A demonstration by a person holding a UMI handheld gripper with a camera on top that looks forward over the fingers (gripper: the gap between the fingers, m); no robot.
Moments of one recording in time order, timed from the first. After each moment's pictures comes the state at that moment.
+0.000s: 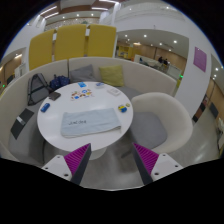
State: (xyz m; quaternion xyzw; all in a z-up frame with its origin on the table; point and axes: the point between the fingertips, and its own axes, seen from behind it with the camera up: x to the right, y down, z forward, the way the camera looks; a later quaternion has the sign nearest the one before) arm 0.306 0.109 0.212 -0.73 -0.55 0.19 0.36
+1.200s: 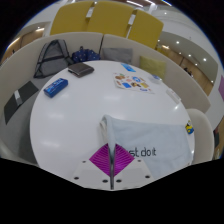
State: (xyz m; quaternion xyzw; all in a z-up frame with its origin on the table) arm -0.015 -0.084 -0.027 -0.65 -0.68 0.15 0.32
